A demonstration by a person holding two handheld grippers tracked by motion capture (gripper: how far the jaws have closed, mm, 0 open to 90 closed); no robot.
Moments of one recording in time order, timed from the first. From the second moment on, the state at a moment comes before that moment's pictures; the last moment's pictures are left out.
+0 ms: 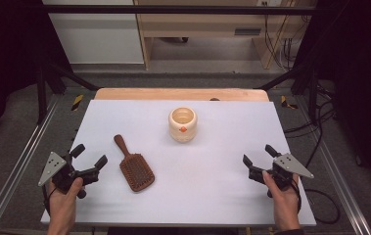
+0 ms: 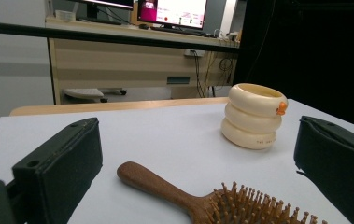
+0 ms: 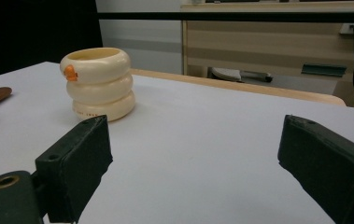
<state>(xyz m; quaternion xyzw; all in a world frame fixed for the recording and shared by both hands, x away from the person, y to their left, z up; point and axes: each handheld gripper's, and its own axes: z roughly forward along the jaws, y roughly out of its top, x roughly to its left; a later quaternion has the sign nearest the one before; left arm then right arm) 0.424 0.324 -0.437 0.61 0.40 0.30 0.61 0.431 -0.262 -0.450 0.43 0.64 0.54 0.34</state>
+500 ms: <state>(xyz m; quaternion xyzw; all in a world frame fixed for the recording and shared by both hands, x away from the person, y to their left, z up) 0.428 0.317 -0.438 0.62 0.43 0.30 0.59 0.431 -0.259 -0.450 0.43 0.64 0.54 0.33</state>
